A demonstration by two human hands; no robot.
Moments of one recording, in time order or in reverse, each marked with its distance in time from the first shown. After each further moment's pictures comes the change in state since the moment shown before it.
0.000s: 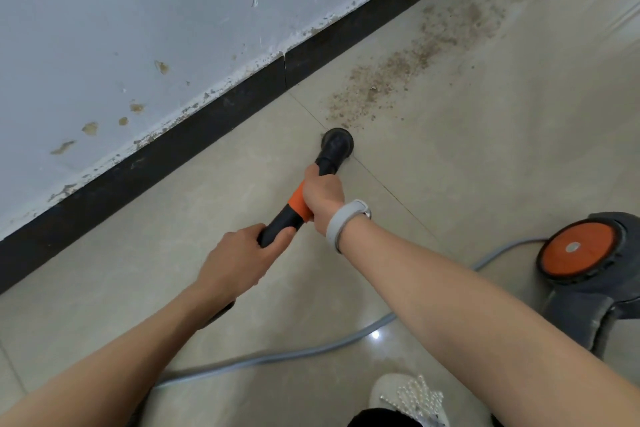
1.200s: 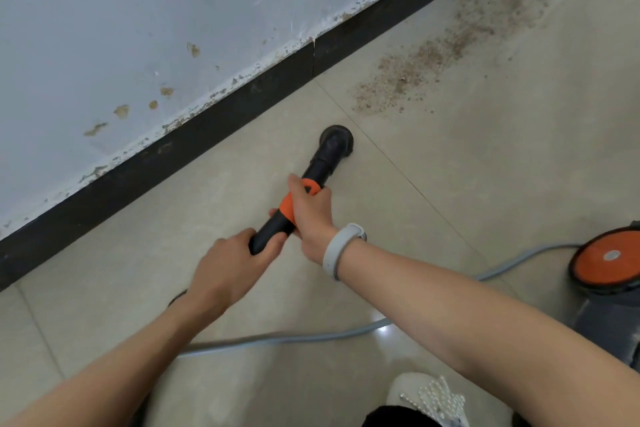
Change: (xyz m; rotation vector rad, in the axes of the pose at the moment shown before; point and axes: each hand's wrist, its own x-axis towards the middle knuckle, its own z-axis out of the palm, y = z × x) left_hand -0.015 -0.039 -0.011 0.023 0.079 -0.092; right_hand -0.004 0.042 0.054 0.359 -0.186 0.033
